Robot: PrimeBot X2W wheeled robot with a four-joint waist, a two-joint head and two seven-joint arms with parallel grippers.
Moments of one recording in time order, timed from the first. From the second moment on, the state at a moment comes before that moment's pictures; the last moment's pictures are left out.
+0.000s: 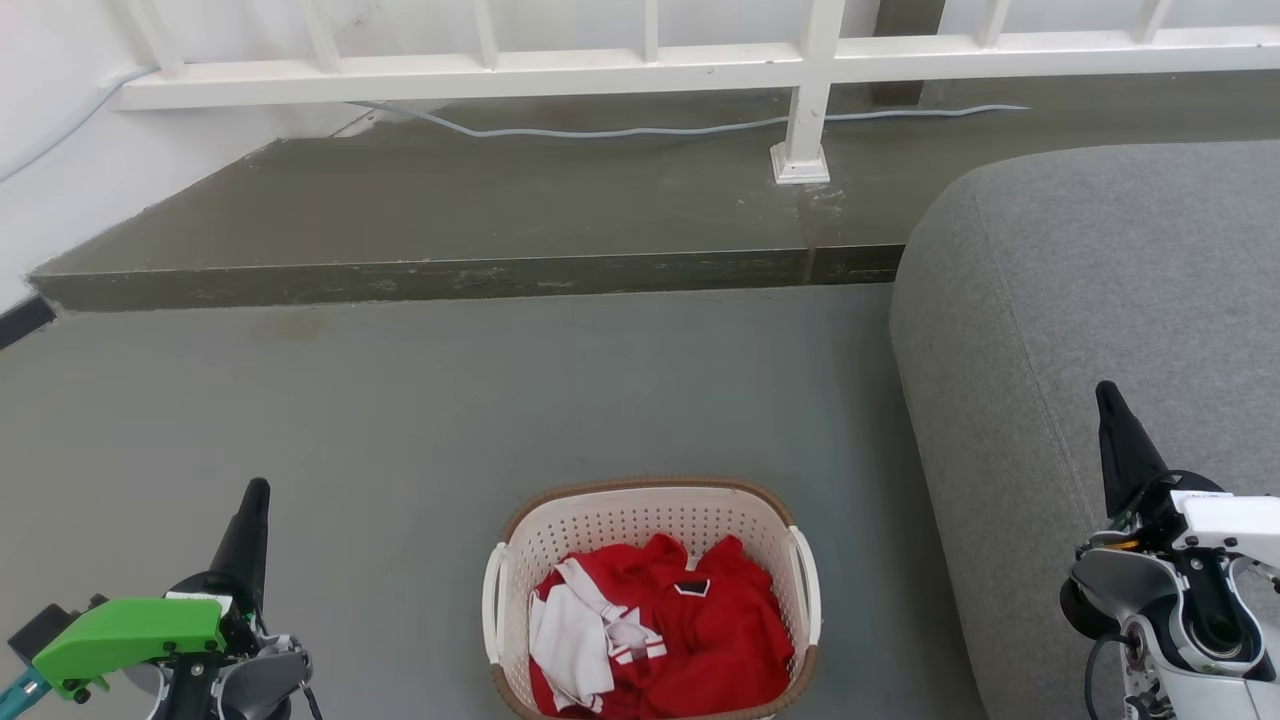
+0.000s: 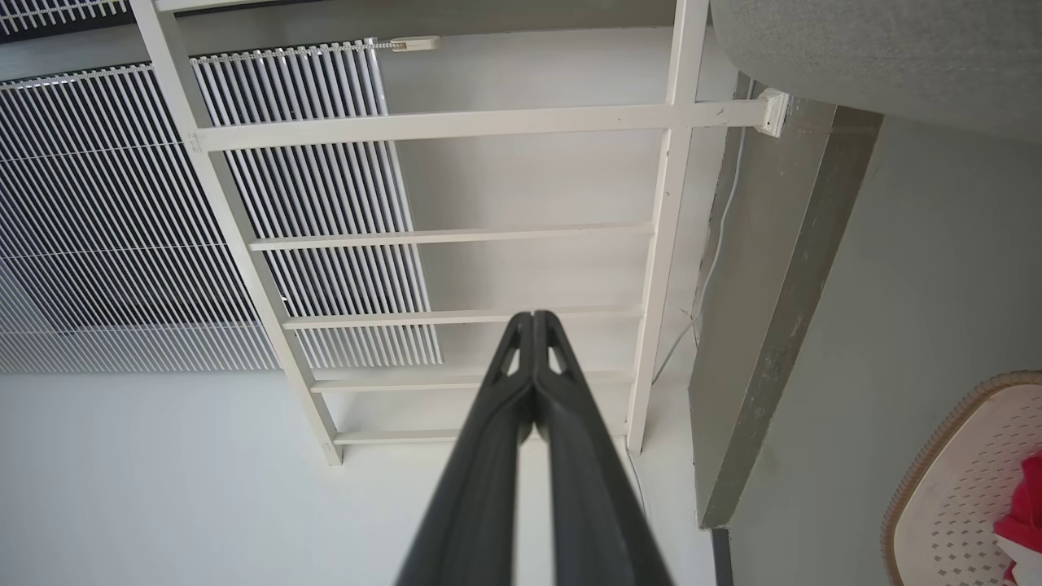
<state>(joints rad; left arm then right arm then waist) -0.06 0.04 0.08 0.27 -1.60 -0.12 0.11 -0.08 -0.04 -0.14 0.28 1.60 0.12 0.11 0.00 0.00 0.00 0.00</state>
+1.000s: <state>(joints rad) -0.03 0.02 0.06 0.30 -1.59 -0.12 0.08 -0.04 -0.02 -0.11 0.31 1.60 0.11 0.09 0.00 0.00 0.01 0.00</state>
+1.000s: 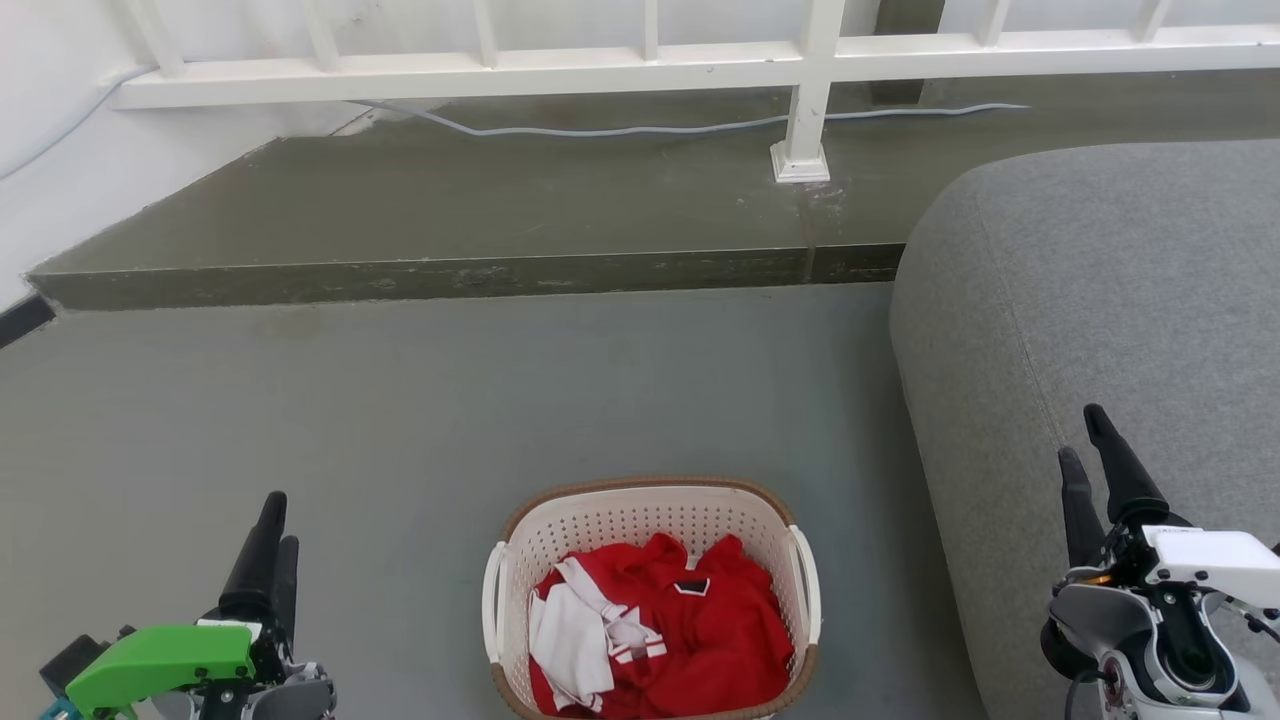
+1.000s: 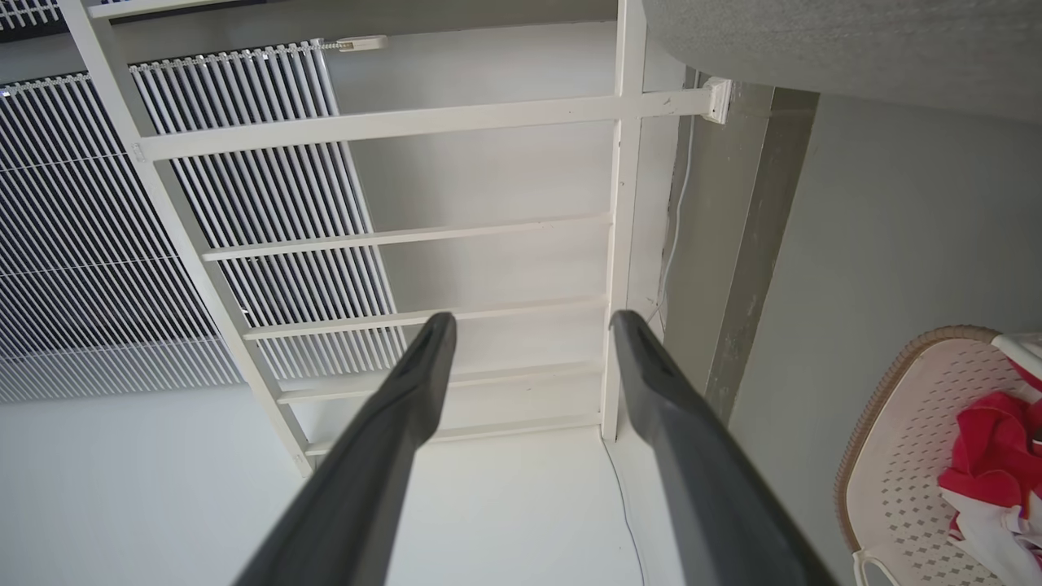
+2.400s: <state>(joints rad) -0.03 0.05 -0.07 0.21 -0.98 -0.09 -0.06 -0.06 -0.13 0.13 0.22 1.13 0.11 -0.07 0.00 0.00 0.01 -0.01</state>
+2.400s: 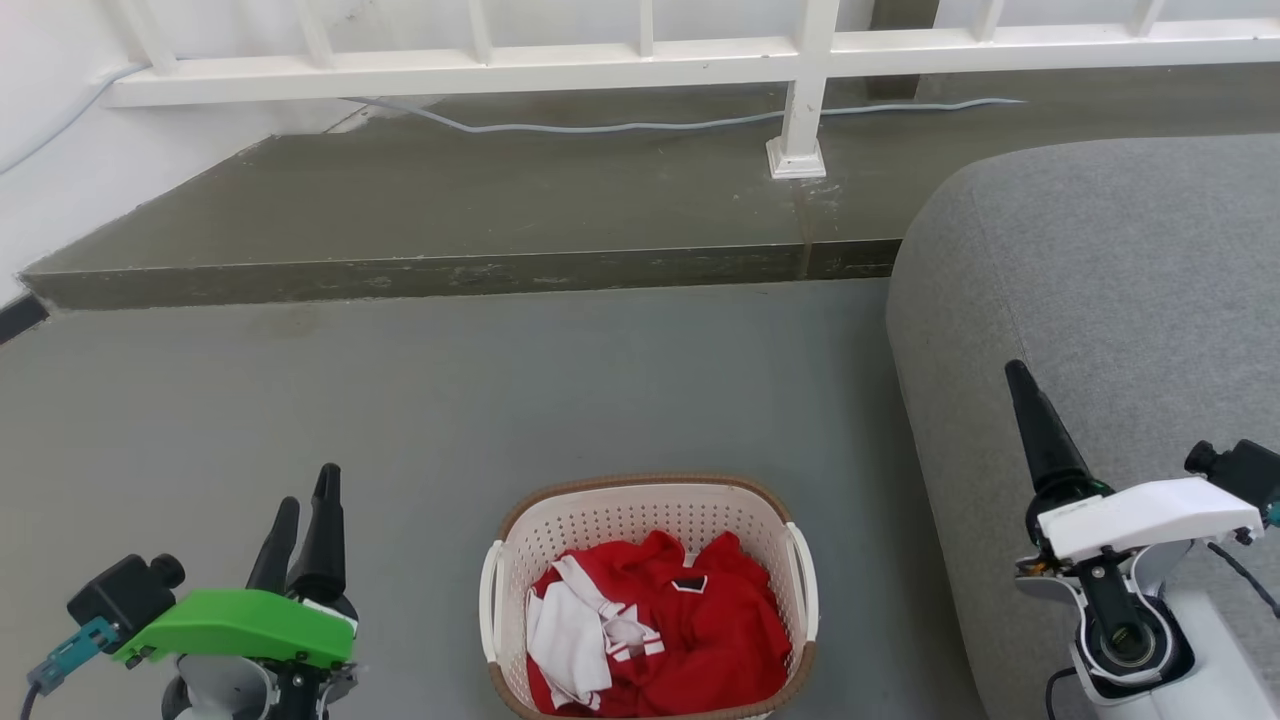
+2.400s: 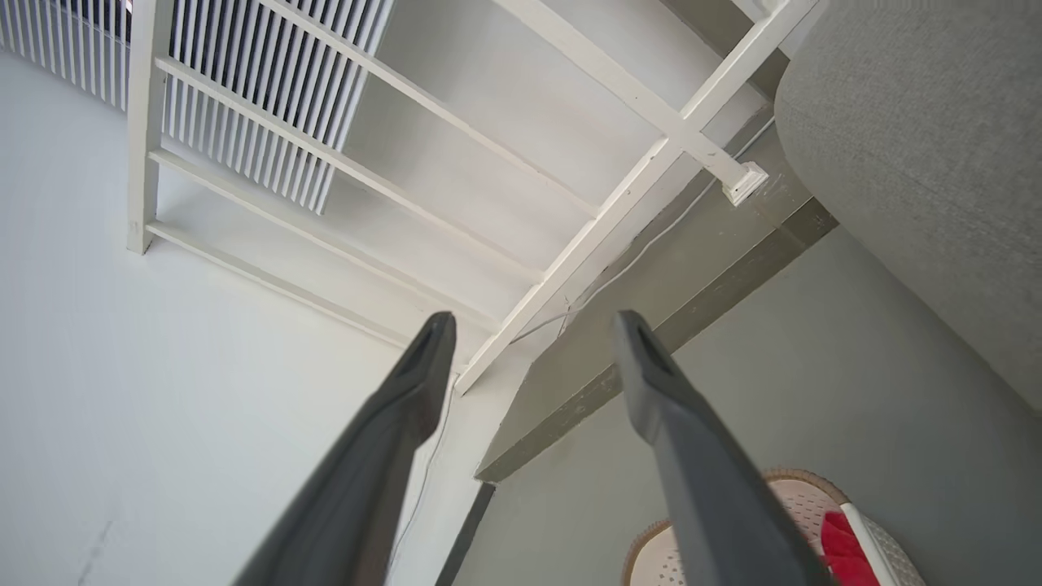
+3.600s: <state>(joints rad) -0.03 0.05 -0.17 0.15 -0.46 -0.02 -0.18 -0.07 -0.13 0.20 0.22 0.59 0.11 -0.18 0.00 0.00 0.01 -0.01</state>
